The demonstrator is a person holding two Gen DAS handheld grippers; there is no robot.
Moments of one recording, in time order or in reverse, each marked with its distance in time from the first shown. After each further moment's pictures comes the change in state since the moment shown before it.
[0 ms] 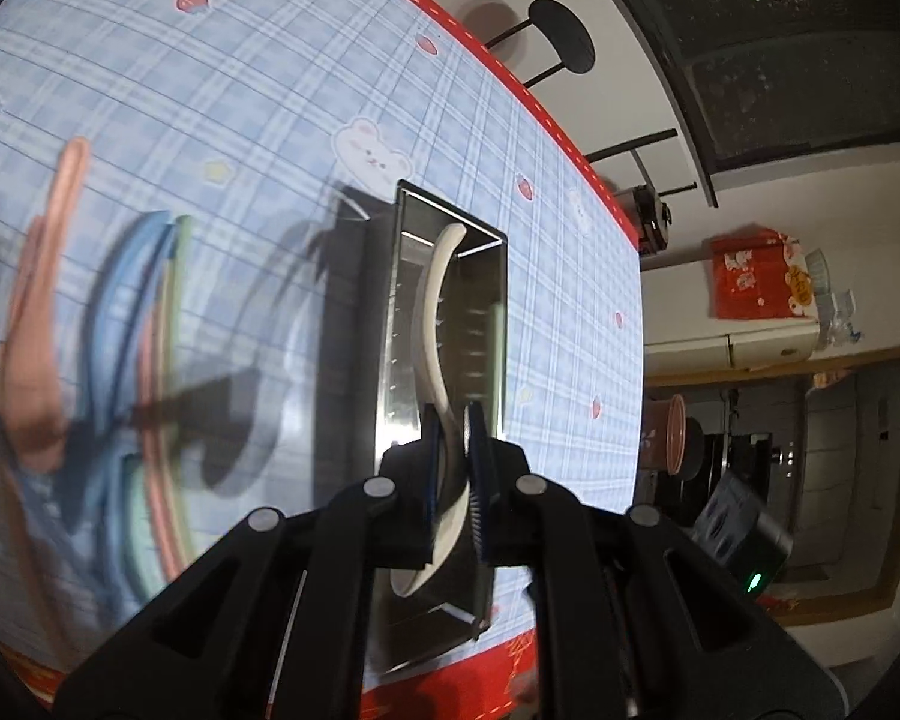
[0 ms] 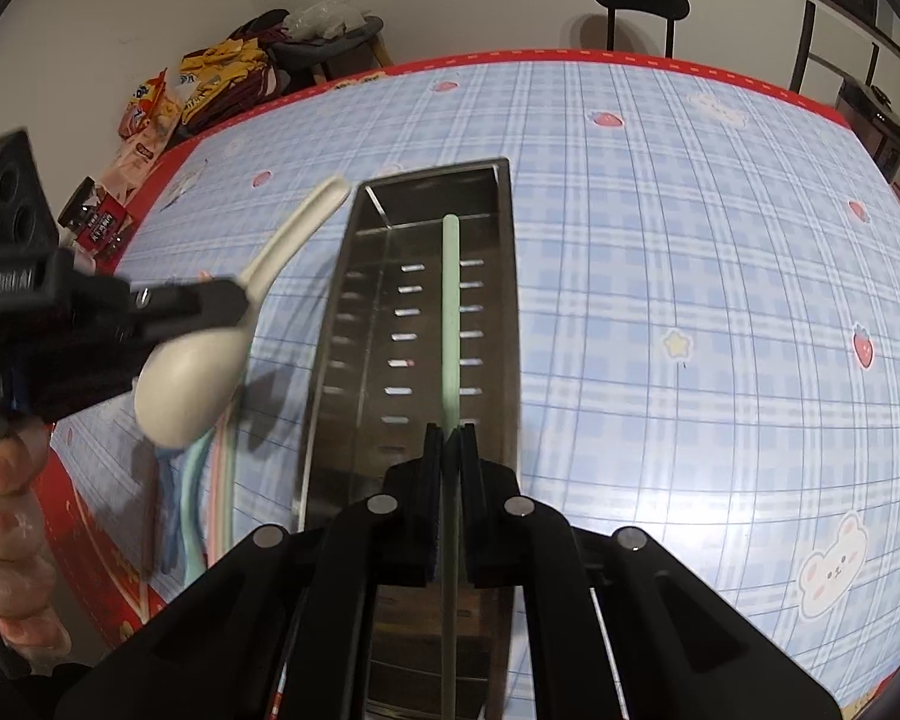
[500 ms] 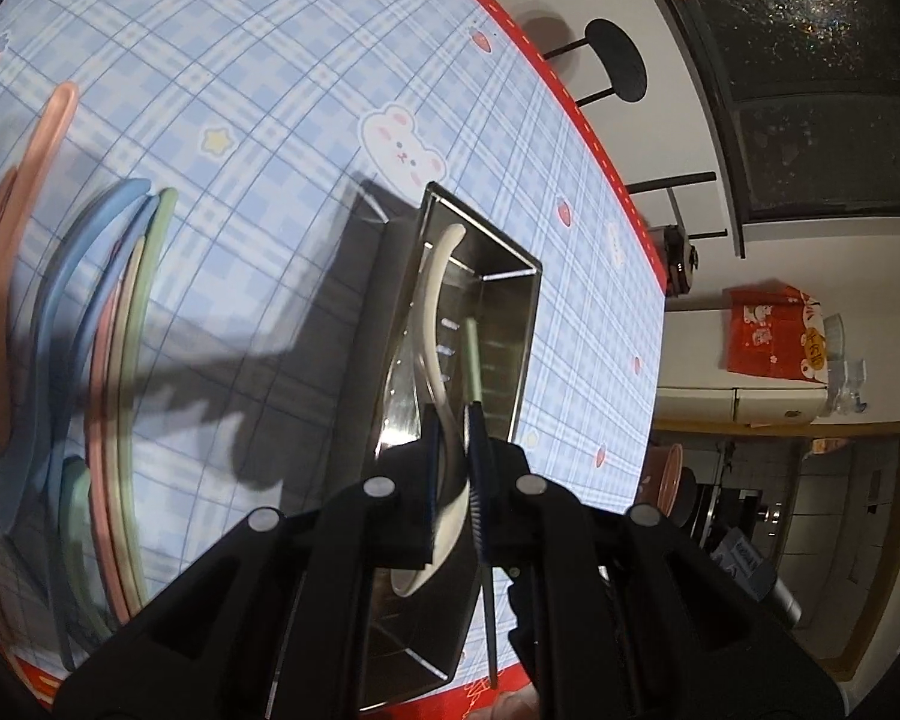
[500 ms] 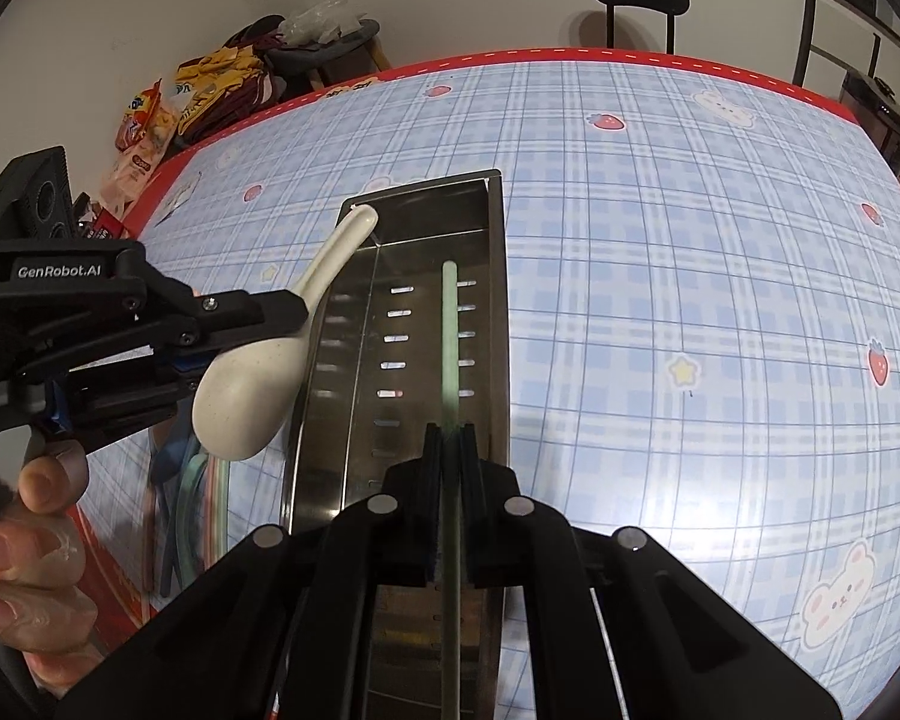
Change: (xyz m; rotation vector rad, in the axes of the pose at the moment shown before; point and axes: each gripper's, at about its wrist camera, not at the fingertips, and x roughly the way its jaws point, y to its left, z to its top) left arm 0.034 0.005 0.015 -0.146 -0.018 0.020; right arm 0.011 -0.005 0.017 0.016 -0.004 0.027
